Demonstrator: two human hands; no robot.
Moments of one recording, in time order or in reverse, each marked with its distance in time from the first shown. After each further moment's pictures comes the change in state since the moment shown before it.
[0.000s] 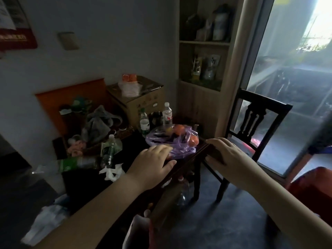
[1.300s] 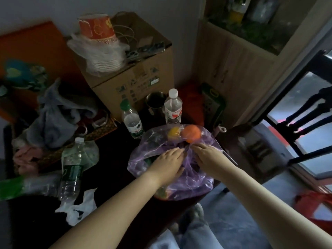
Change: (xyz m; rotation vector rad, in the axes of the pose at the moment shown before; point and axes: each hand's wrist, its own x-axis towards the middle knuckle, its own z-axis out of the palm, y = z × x) left_hand 0.337 -0.172 0.235 -0.066 -0.465 -0.035; right_hand 0.371 0.214 0.261 -0.041 -0.567 -0.081
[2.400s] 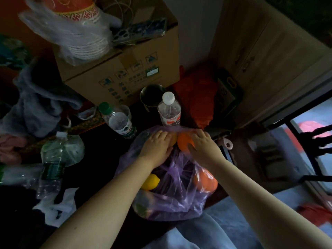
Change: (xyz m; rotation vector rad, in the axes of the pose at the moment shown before) left_hand 0.118 -0.064 0.024 -0.006 0.076 -0.322; right_hand 0.117 0.074 0.014 0.092 -0.057 0.020
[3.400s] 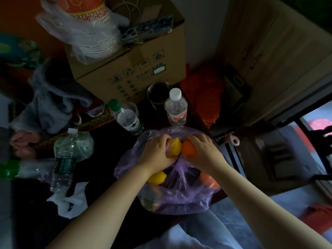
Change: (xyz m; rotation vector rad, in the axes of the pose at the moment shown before) left_hand -0.044 -0.005 -0.007 -0.420 0.160 -0.131; right_hand -0.025 -0.023 0.003 0.159 -0.036 0.009
